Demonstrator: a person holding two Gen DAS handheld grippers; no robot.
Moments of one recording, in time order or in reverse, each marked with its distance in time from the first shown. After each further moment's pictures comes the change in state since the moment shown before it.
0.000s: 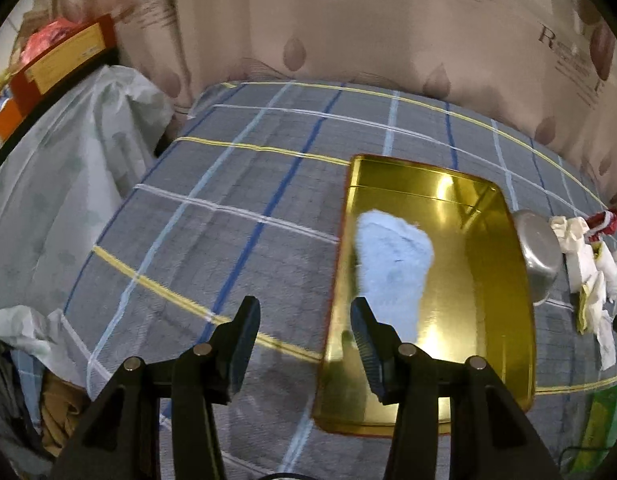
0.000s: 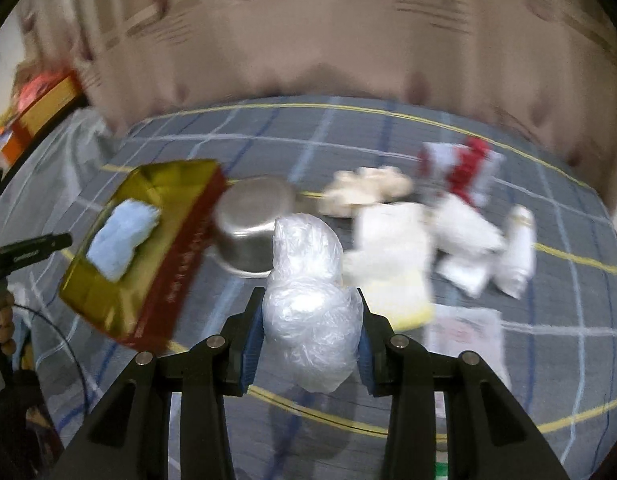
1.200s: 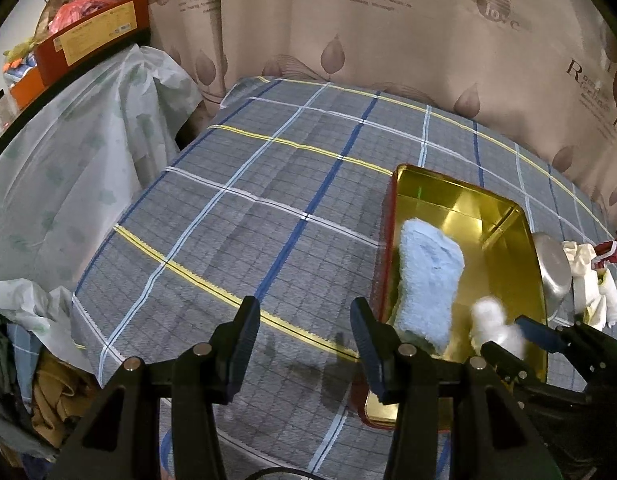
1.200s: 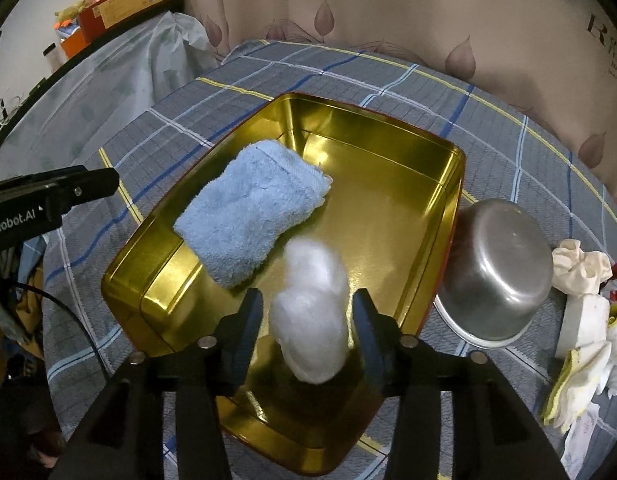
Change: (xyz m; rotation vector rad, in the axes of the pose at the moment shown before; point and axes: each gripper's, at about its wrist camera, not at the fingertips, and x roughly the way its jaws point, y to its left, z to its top) left arm -0.006 0.034 -0.005 -0.091 -0.004 0.005; right arm 0.091 0.165 0.016 -0.289 0.144 0.150
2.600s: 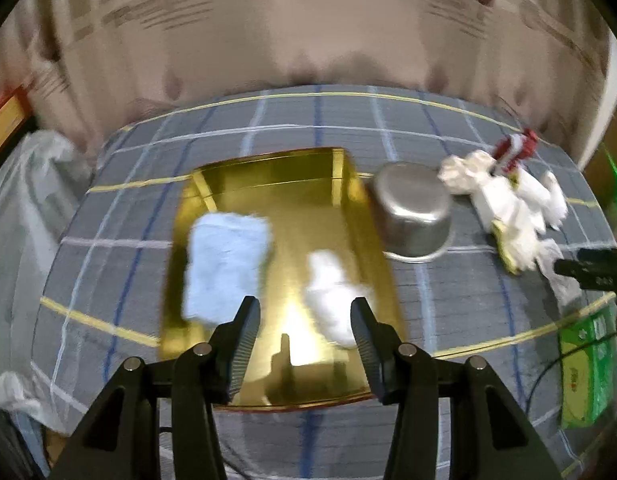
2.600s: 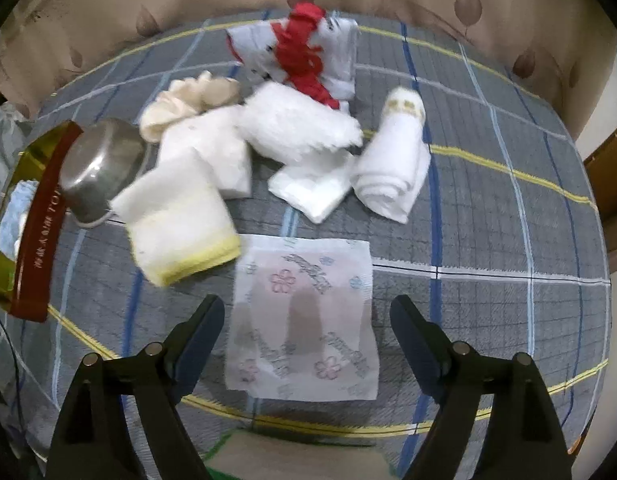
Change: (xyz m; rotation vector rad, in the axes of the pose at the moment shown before) left arm -0.025 -0.155 -0.035 0.379 -0.007 -0.187; right arm -0.088 -0.266 -0.136 0.476 0.158 -0.272
